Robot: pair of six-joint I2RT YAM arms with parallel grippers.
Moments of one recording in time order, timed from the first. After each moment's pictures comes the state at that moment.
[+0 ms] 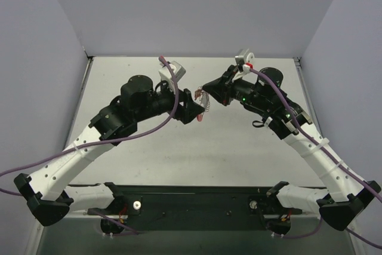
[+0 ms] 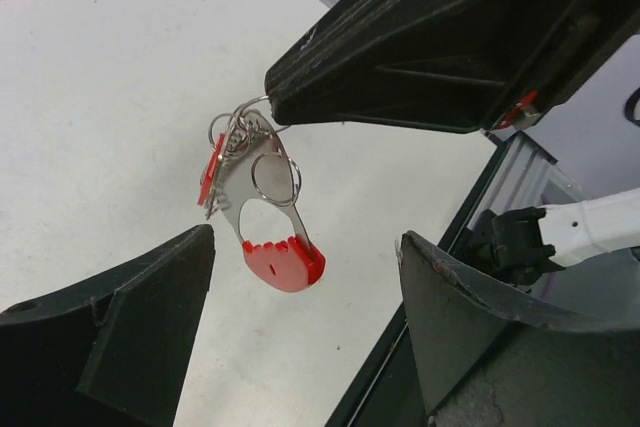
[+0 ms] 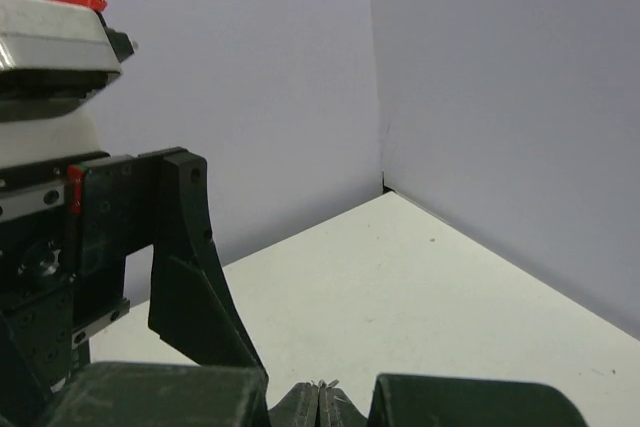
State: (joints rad) left arm -0.80 1.16 1.36 -0.38 0.21 -0.30; right arm 0.61 1.14 1.28 -0.21 -0.38 0.08
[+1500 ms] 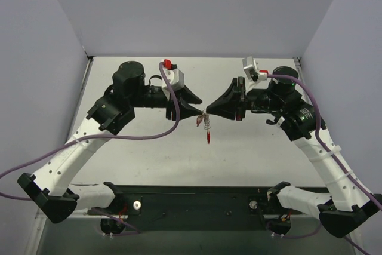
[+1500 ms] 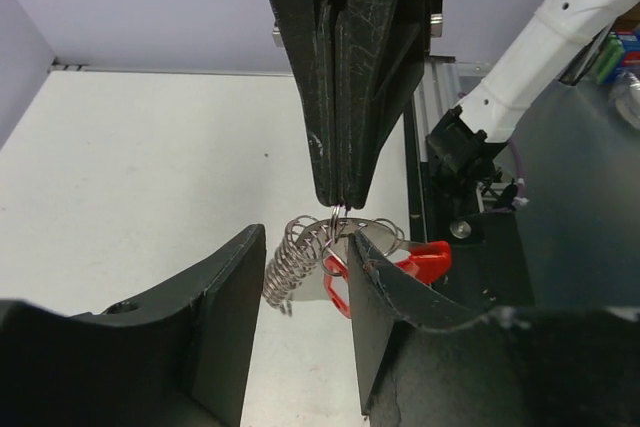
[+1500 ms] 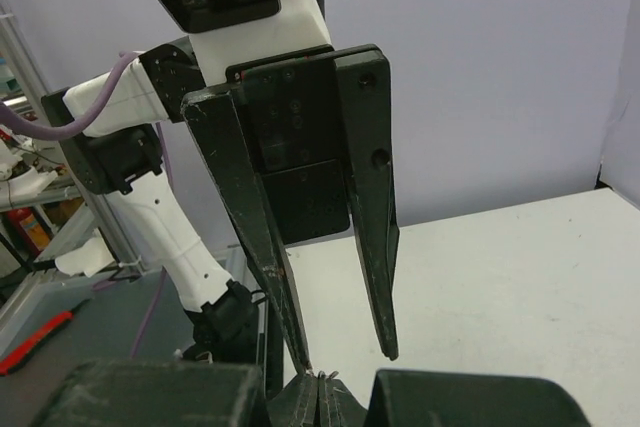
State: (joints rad) left arm -0.70 1.23 1.45 -0.35 0.80 0.11; right arm 0.51 1.09 1.31 -0.35 -0.94 0.06
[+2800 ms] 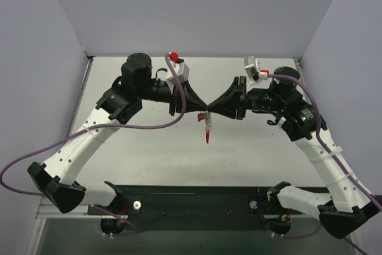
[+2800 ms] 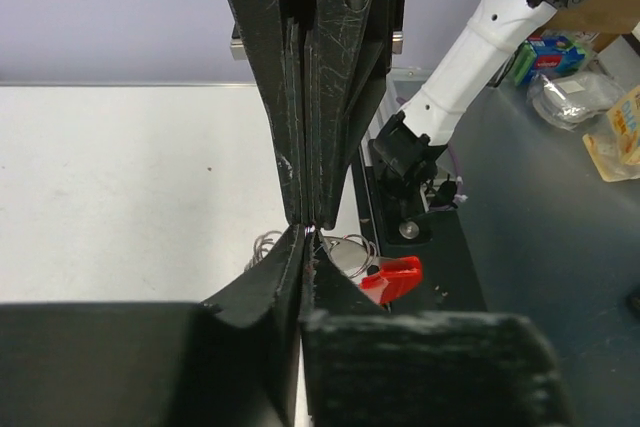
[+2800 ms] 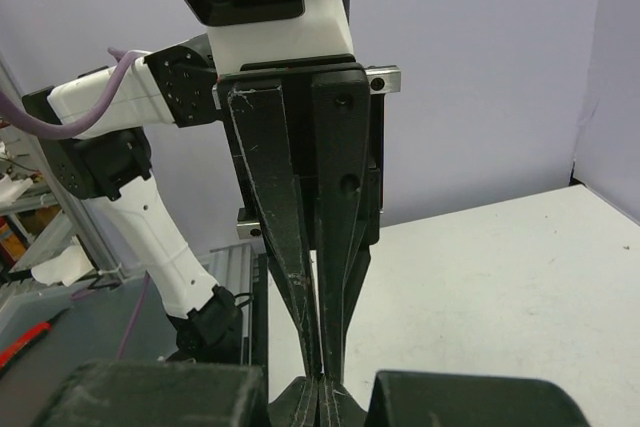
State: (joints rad) left arm -0.67 1.34 1.51 -0.33 0.99 0.04; right arm 0.51 1.08 1.31 -0.36 -0.91 0.05
